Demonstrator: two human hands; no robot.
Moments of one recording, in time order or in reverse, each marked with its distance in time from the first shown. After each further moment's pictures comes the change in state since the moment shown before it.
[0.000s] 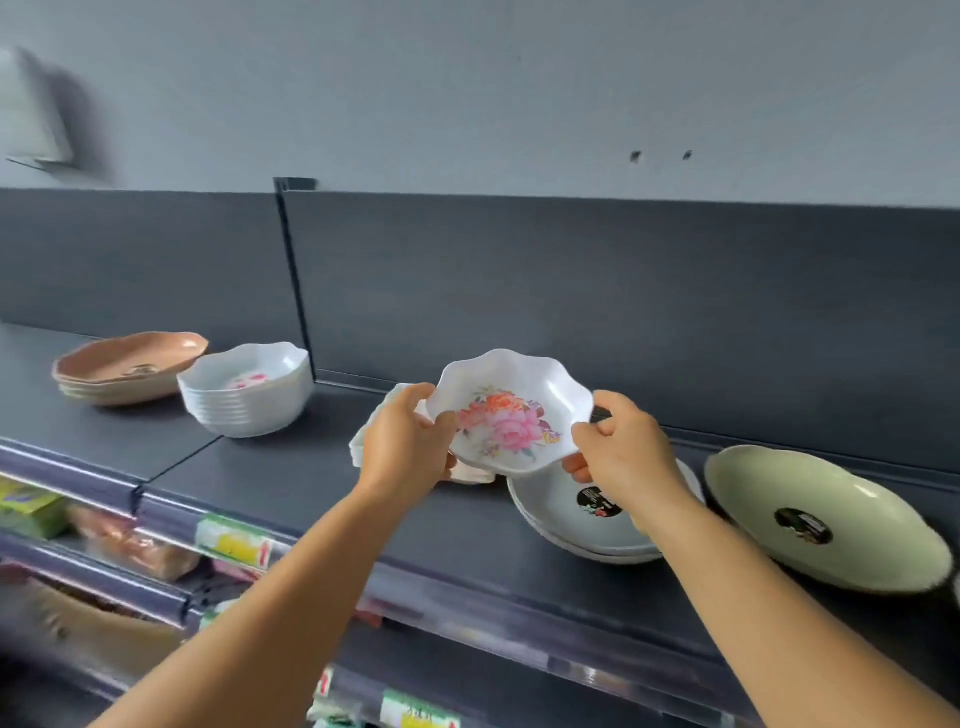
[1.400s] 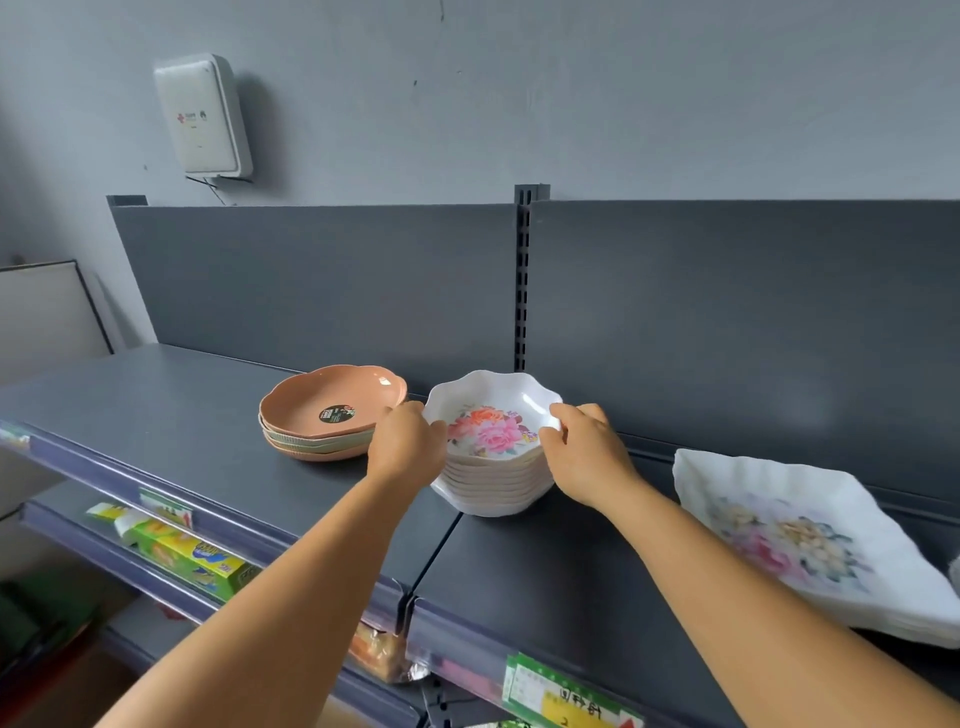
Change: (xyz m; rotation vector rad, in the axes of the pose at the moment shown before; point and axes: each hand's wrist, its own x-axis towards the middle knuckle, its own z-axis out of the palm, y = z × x) left_hand 0.232 -0.155 -0.251 0.493 0.112 -0.102; right_hand 0.101 -0.139 0.353 -0.393 -0.213 -0.197
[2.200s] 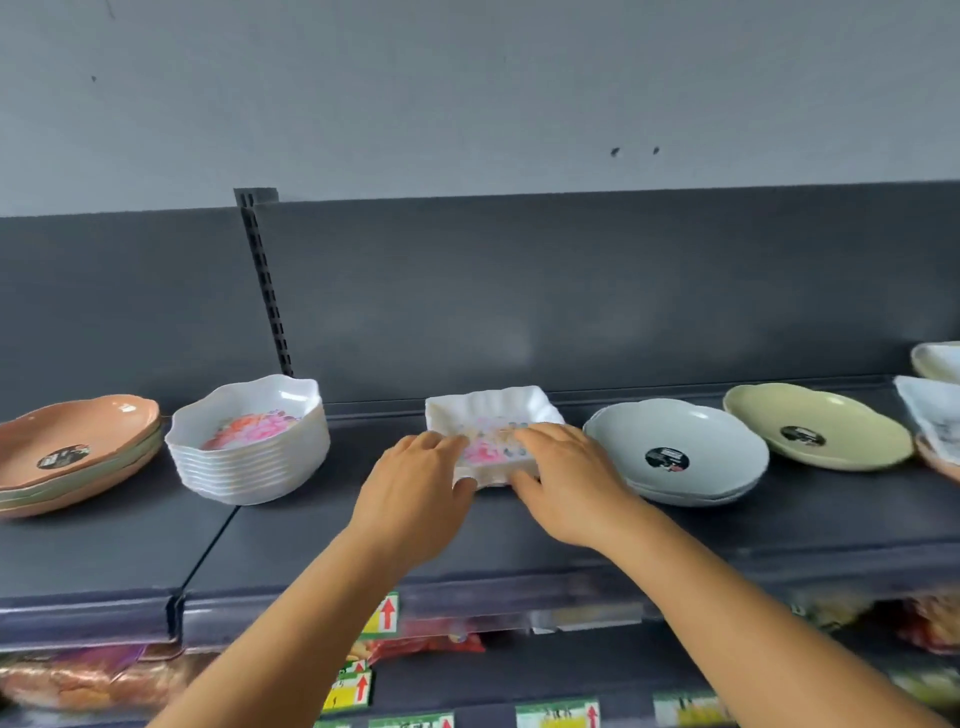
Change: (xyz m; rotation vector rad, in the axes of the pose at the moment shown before) left_hand -0.194 0.110 0.056 0.295 -0.272 0.863; right_hand -0.190 0.101 -0.116 -0.439 0.132 0.079
